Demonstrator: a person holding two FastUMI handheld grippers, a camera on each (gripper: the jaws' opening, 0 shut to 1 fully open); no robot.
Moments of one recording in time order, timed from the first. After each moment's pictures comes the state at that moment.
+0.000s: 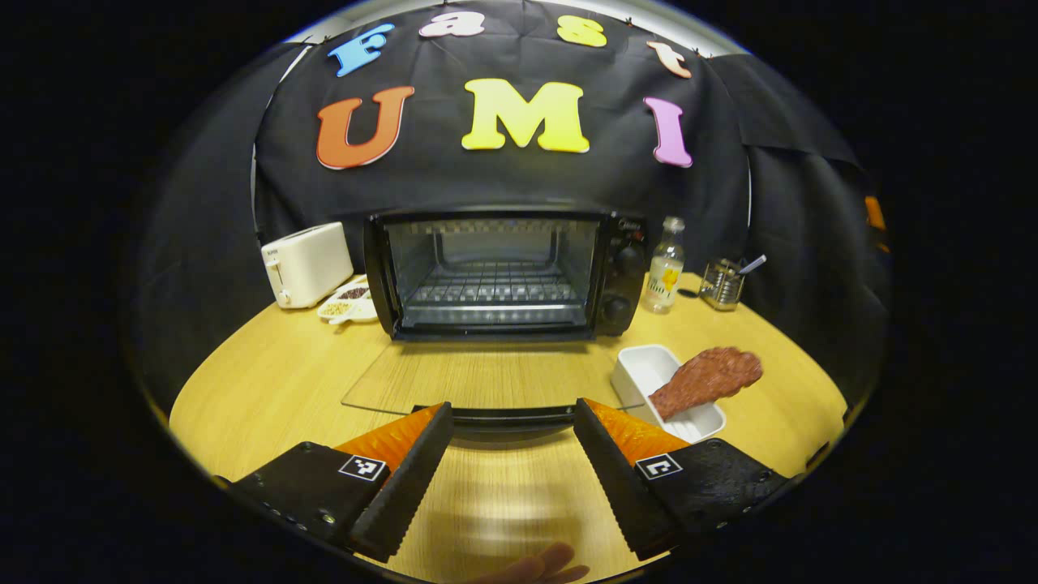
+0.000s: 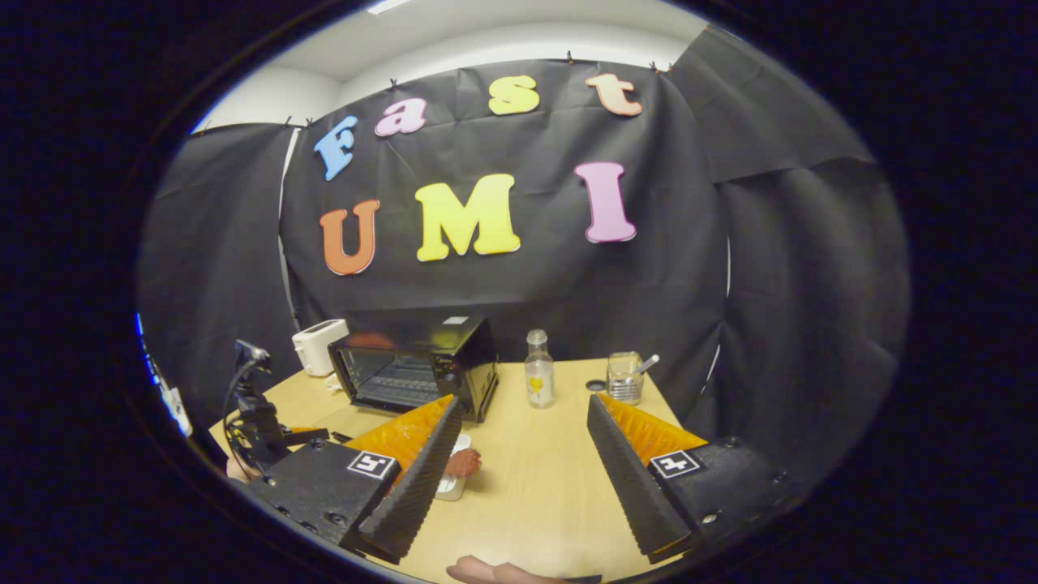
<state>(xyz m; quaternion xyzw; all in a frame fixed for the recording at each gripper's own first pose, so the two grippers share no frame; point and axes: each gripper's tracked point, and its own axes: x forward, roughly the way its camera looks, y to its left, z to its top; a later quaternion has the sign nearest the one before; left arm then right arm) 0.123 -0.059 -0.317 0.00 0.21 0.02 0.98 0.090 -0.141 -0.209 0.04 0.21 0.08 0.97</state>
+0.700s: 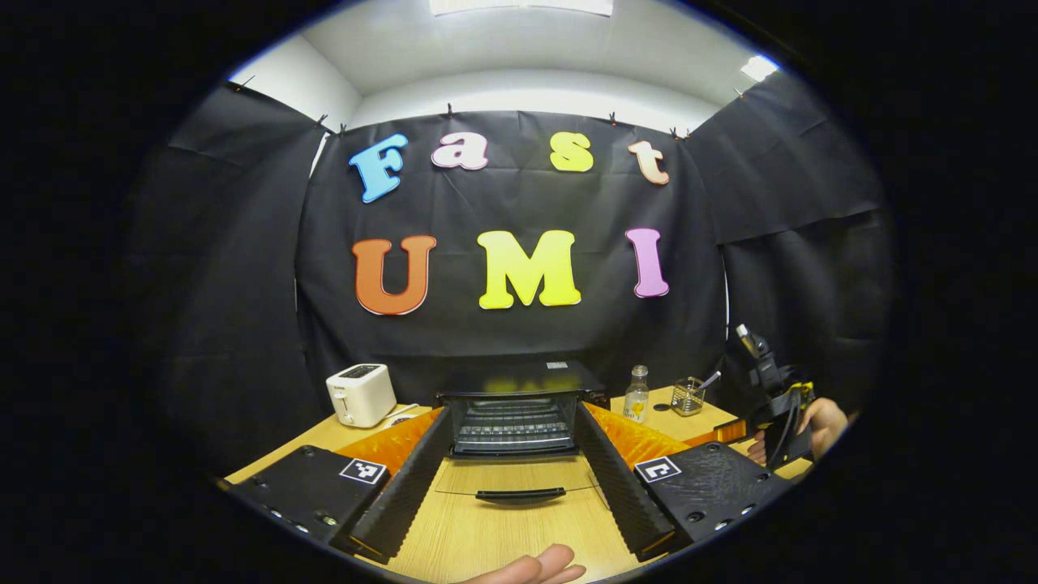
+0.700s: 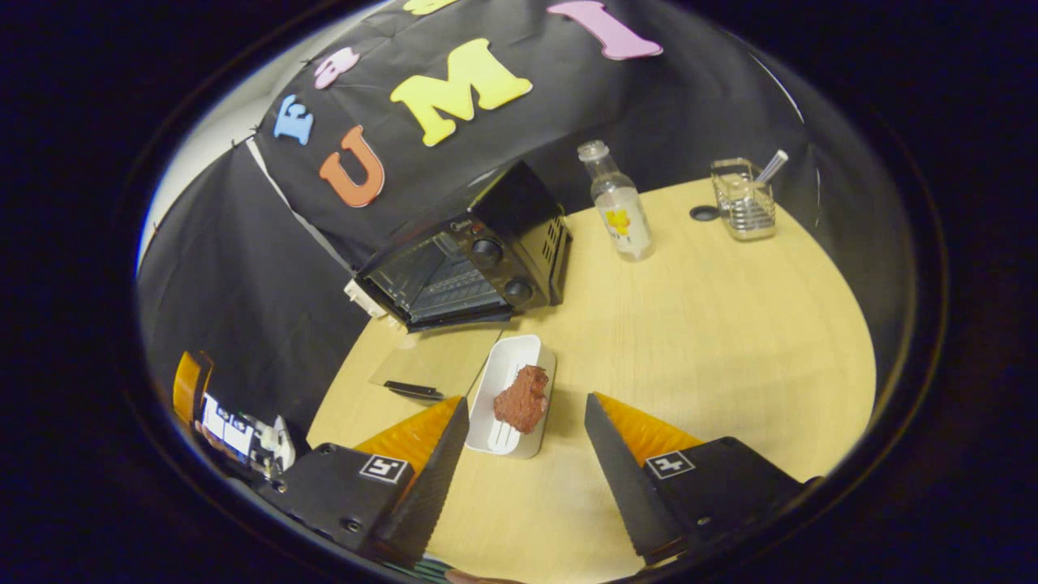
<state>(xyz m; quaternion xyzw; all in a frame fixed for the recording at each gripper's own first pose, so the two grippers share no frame) 0.029 -0.047 -0.119 0.03 0.03 0.04 1.00 0.140 -0.079 -0.375 0.20 0.45 0.20 0.85</state>
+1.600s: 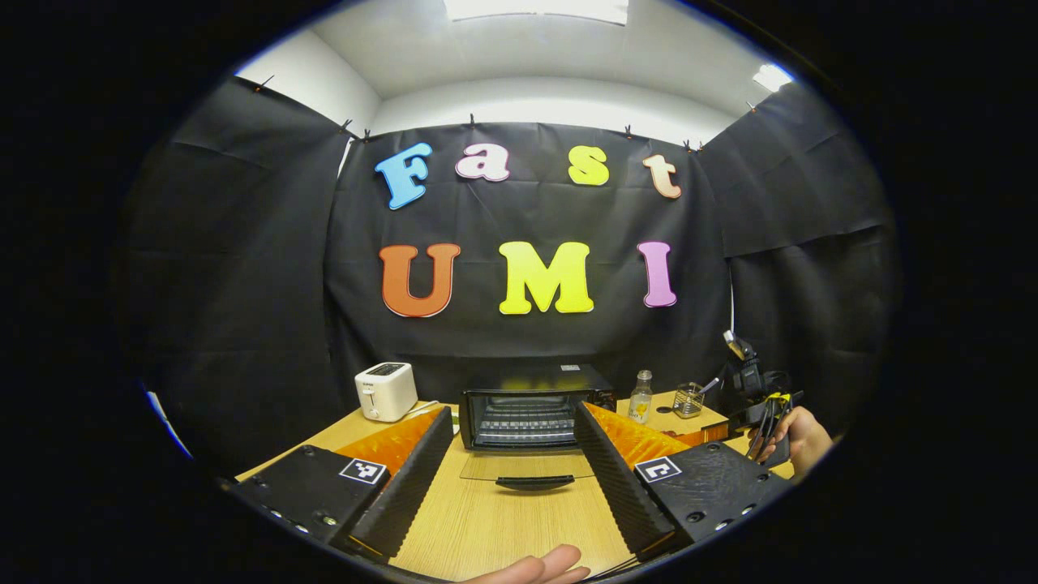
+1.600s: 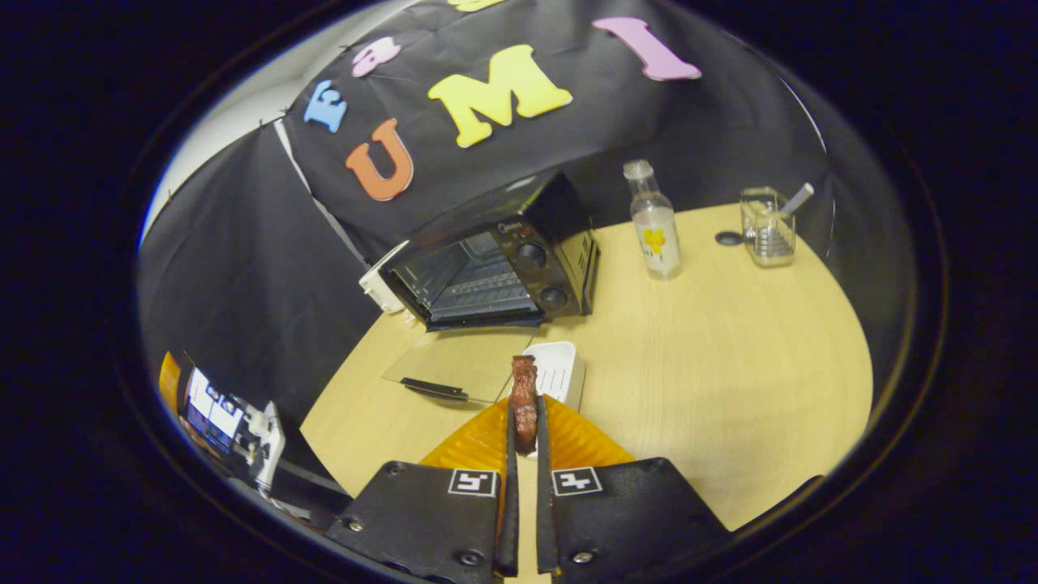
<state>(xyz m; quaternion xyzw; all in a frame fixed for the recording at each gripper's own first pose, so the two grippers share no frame) -0.026 -0.026 -0.107 0.01 0.02 0.05 1.00 0.115 -0.052 -0.316 0.12 0.38 0.22 0.89</state>
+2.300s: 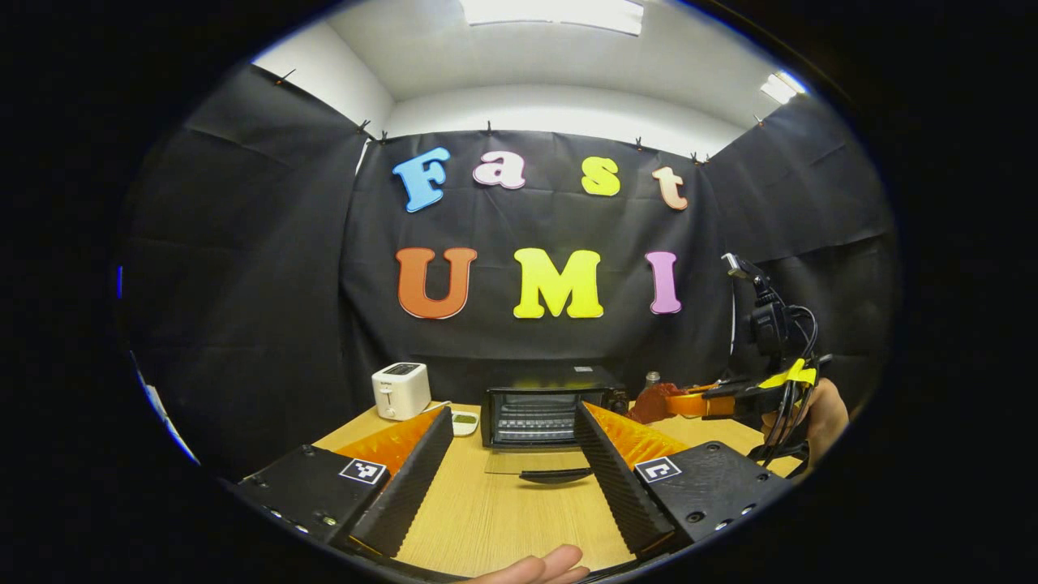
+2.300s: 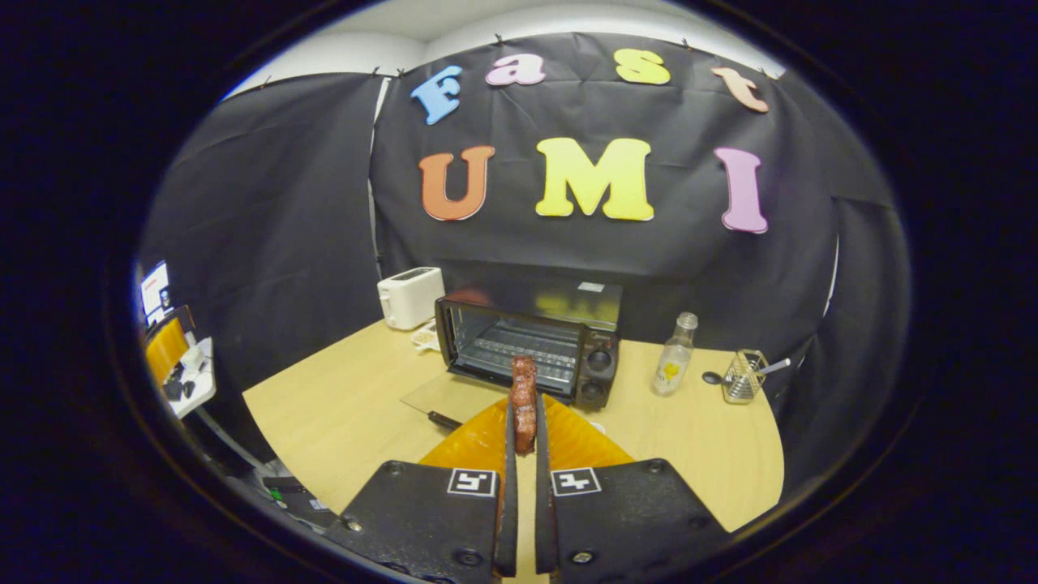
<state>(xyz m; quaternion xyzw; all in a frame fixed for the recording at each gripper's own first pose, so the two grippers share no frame) -0.058 0.029 -0.117 0.00 0.01 0.06 1.00 0.089 0.061 -0.225 -0.05 0.24 0.21 0.95</state>
